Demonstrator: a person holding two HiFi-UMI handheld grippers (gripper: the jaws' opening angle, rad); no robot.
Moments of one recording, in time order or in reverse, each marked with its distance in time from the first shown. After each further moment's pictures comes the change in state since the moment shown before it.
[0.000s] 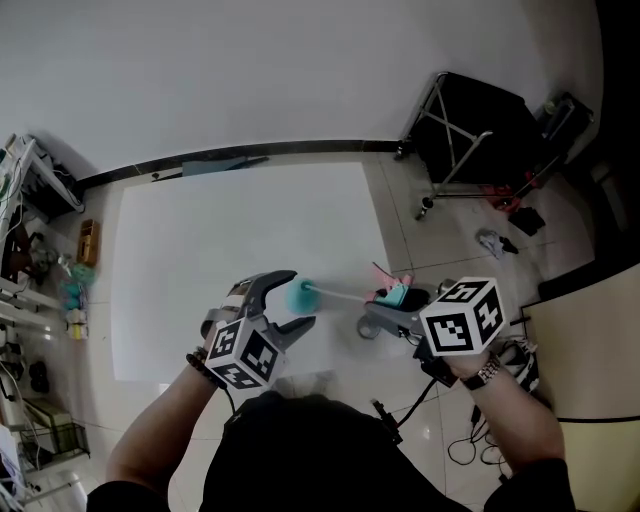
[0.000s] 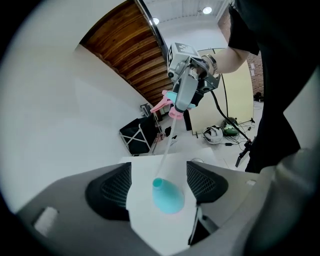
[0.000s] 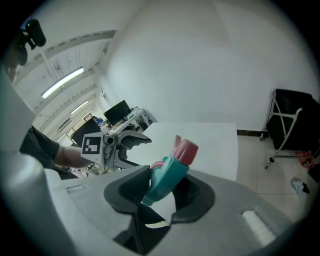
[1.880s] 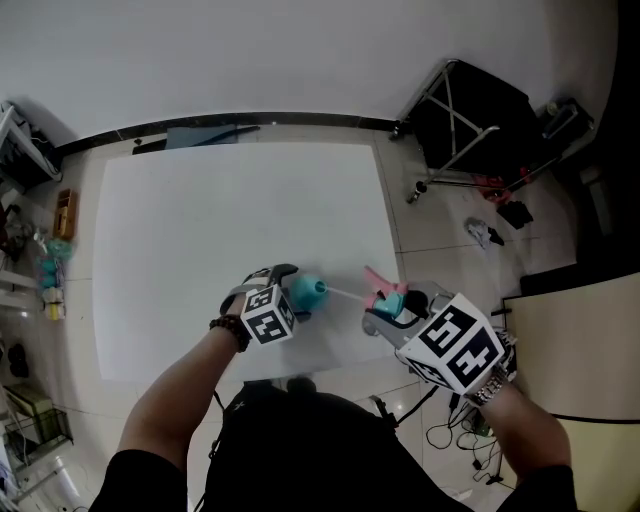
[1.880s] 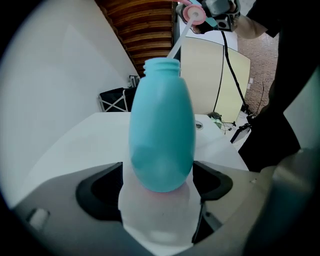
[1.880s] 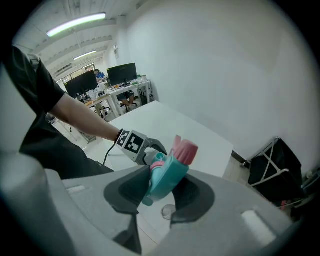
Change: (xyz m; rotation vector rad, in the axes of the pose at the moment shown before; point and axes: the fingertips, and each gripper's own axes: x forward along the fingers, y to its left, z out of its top) left arm 0.109 -0.037 -0.136 -0.160 0.212 -0.296; right arm 0.031 0.012 0.009 -0.399 0.263 -0.210
